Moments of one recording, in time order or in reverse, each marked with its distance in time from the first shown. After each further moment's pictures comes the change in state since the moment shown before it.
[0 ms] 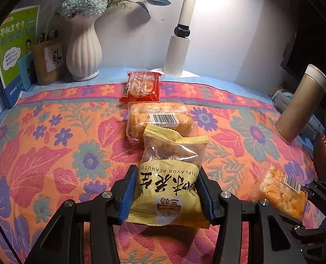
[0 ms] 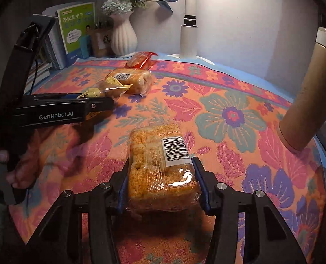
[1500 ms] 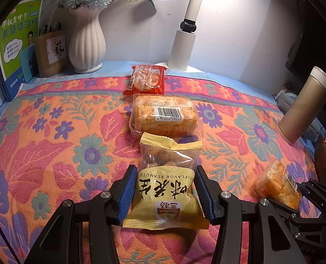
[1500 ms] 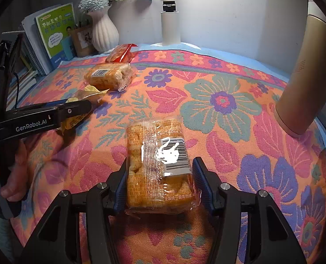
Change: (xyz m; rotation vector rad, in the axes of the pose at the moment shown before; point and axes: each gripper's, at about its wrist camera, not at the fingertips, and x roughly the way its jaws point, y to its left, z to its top) left arm 0.006 0.005 -0.001 -0.028 0.027 -0.004; right arm 0.017 -0.021 0.003 0.101 0.065 -0.016
